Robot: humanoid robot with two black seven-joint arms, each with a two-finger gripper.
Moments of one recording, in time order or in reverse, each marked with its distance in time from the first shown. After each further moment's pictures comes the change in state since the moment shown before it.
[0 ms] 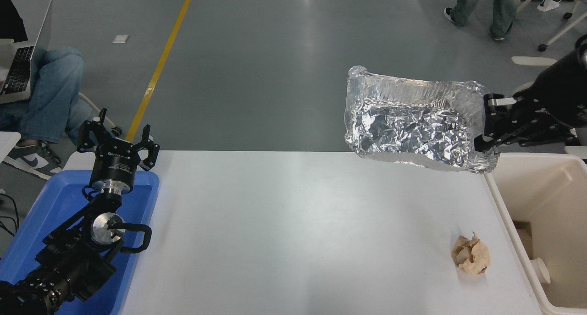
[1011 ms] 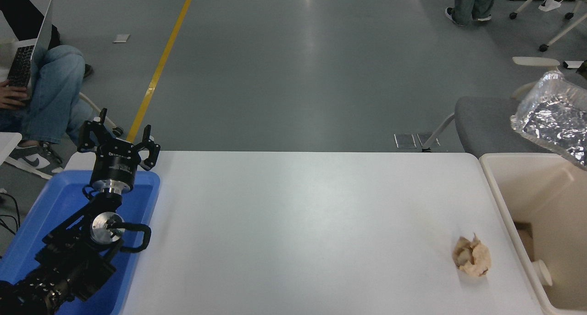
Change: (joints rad) left arm 0.000 0.000 0.000 0.000 0.000 -0.001 0.000; right arm -1.054 -0.305 0.332 -0.831 0.108 -0.317 -0.029
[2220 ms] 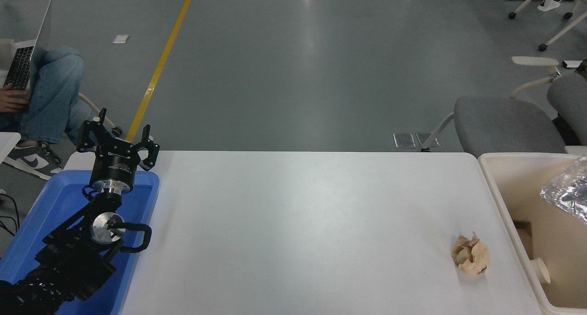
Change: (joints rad) left arm 0.000 0.000 -0.001 0.000 0.000 0.000 0.000; right arm -0.787 0.293 0.560 -0.595 0.007 -0.300 -0.159
